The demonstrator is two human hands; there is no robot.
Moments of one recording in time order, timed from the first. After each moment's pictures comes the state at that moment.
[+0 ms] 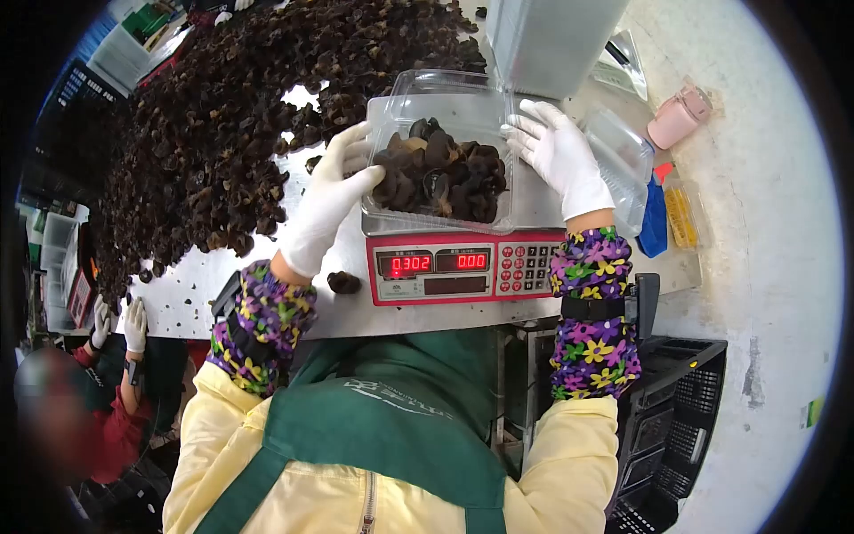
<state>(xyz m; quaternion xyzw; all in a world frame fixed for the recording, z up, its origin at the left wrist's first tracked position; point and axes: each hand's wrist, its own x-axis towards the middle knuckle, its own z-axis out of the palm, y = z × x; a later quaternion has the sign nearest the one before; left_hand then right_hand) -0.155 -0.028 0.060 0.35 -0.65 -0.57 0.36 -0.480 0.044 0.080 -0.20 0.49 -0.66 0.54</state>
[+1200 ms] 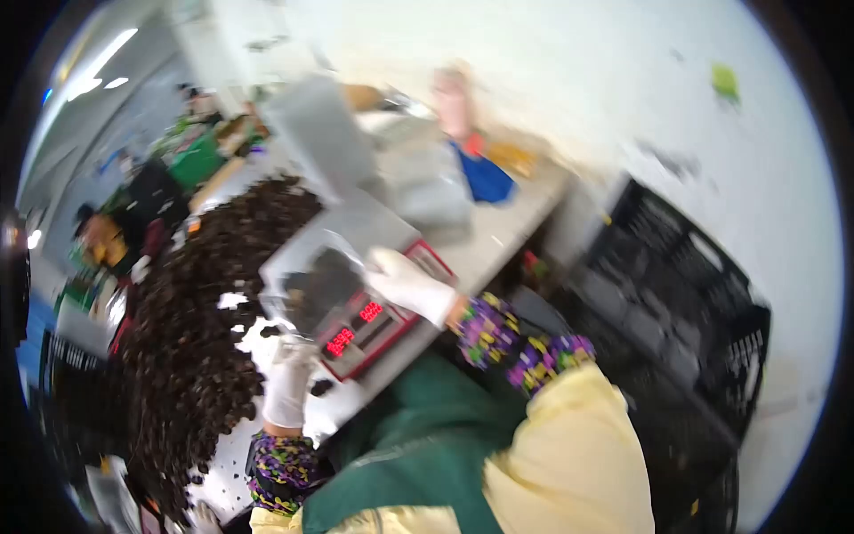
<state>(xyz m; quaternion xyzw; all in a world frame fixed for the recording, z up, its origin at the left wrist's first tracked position) -0.099 0.014 0.028 0.26 -0.55 -0.76 0.23 -0.356 0.171 0.064 -0.39 0.60 -0.61 0.34</state>
